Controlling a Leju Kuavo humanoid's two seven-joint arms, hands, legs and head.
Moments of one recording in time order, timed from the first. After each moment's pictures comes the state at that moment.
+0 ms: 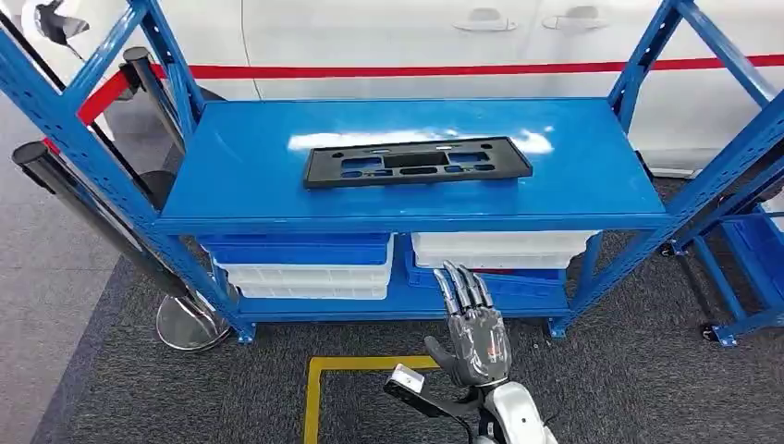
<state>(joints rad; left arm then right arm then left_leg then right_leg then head) -0.07 -0.11 -1.34 -0.13 0.72 0.48 -0.16 -0.09 0.07 0.47 -1.37 1.30 -0.69 -0.01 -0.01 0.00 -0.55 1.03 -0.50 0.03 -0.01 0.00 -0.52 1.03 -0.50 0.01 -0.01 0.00</state>
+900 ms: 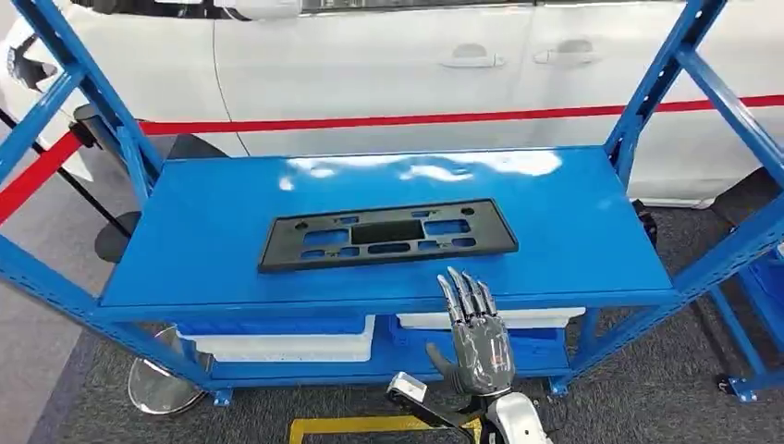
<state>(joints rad) -0.05 -0.11 -1.34 -0.13 0.72 0.48 -0.14 -0.05 0.07 0.47 -1.41 1.30 -0.70 -0.01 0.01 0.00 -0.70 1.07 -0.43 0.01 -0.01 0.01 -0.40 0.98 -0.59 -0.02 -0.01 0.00</state>
